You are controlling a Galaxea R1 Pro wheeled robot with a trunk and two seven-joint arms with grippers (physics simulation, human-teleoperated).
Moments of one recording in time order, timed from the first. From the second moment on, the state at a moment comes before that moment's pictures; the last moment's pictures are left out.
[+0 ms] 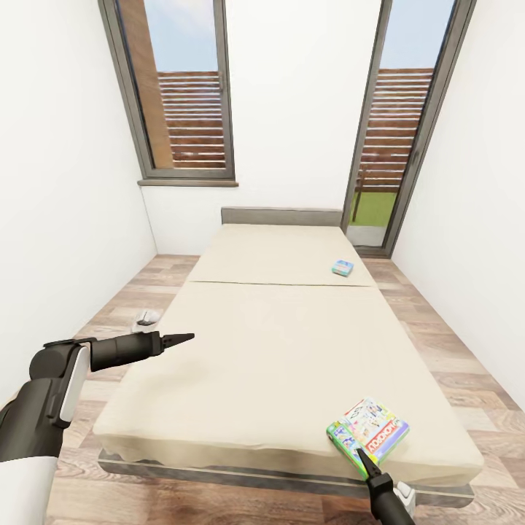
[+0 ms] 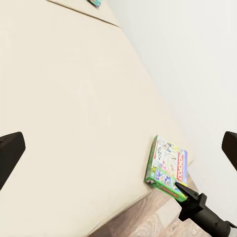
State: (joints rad) left arm -0.60 0.19 0.21 -1.37 0.11 1.04 -1.03; right arm -0.32 0.02 -0.85 -0.37 -0.47 0.28 0.95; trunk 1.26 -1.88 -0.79
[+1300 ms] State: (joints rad) left arm -0.60 0.19 0.21 -1.37 0.11 1.04 -1.03; right arm -0.32 0.02 -0.85 -0.37 -0.46 0.27 0.94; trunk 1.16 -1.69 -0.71
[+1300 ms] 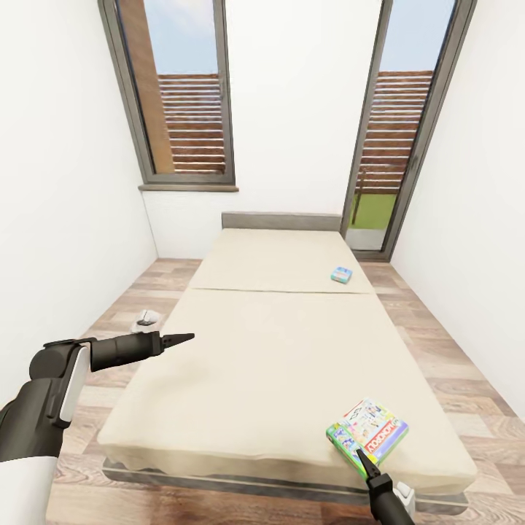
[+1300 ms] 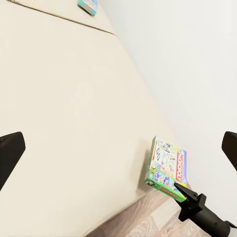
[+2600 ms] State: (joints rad) left arm -0.60 0.19 0.21 -1.37 0.11 1.03 -1.03; right arm -0.32 0.02 -0.63 -0.84 -0.40 0.60 0.97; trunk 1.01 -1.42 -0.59
